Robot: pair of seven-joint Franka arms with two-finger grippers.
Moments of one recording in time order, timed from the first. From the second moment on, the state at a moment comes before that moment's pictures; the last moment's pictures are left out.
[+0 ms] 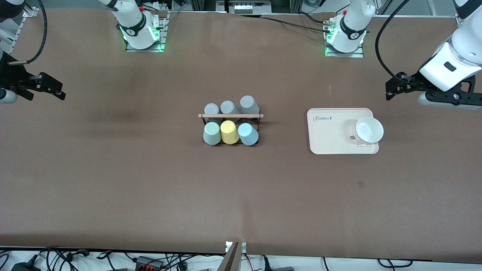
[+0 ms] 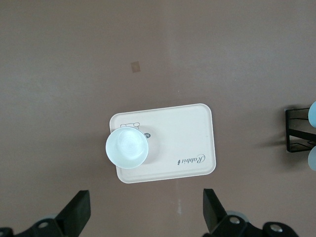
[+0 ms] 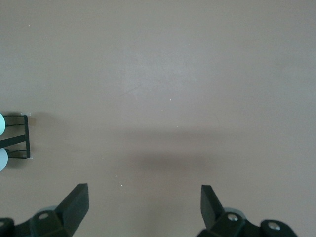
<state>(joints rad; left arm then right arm) -0.06 0.01 -0.06 -1.61 0.01 1.62 -0.03 0.04 -0.04 -0.08 -1.72 0.01 1.71 -0.06</state>
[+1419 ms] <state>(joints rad) -0.06 0.01 -0.06 -1.61 0.01 1.62 -0.03 -0.01 -0.04 -0.04 -1.72 0.01 1.72 -0.06</state>
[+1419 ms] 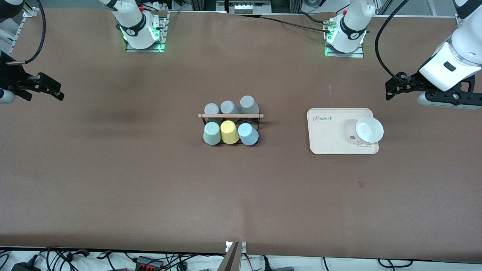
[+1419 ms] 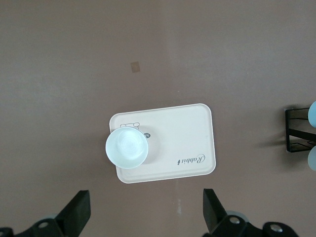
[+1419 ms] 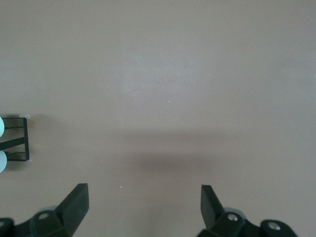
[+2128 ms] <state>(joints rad) -0.06 0.01 -0.06 -1.61 0.01 1.62 -0.03 -0.01 -0.04 -0.03 -1.72 0.01 1.71 -0.05</state>
